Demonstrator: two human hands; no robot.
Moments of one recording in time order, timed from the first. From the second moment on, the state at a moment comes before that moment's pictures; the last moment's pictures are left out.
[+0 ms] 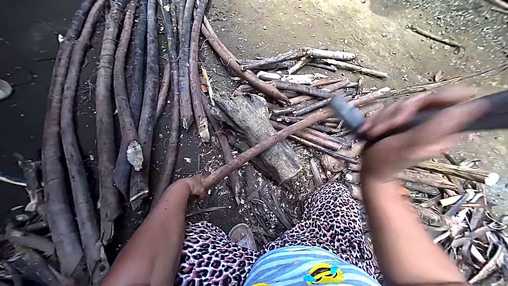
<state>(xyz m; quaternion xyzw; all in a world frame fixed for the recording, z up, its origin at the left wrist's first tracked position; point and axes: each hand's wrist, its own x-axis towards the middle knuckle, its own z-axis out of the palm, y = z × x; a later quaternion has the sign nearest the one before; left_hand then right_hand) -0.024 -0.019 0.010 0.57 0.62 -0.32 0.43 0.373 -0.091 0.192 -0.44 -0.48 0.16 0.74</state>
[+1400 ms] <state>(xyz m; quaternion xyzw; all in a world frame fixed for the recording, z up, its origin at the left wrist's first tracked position) -0.013 0.000 0.005 0.58 0.62 -0.42 0.33 0.313 -0.150 0.010 -0.77 -0.53 0.32 0.10</state>
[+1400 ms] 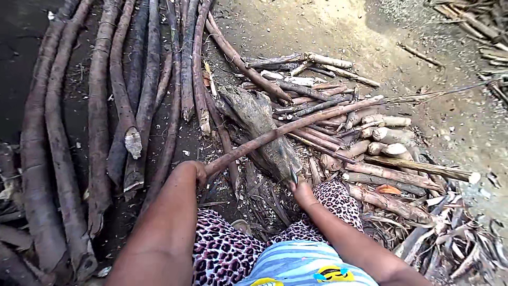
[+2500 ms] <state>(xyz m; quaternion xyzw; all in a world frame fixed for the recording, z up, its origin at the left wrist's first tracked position) -0.017 0.026 -0.022 0.59 0.64 -0.37 0.33 0.308 -0.147 -0.014 -0.79 -0.47 0.40 0.06</state>
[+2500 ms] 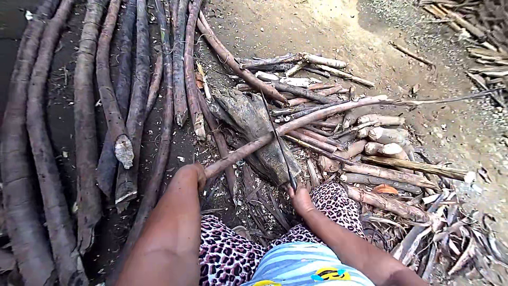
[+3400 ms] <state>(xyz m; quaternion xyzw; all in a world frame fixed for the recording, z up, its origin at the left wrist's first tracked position) -0.024 0.031 0.049 0.62 0.74 -0.09 0.26 0.332 -0.107 0.031 -0.77 -0.43 0.40 0.25</state>
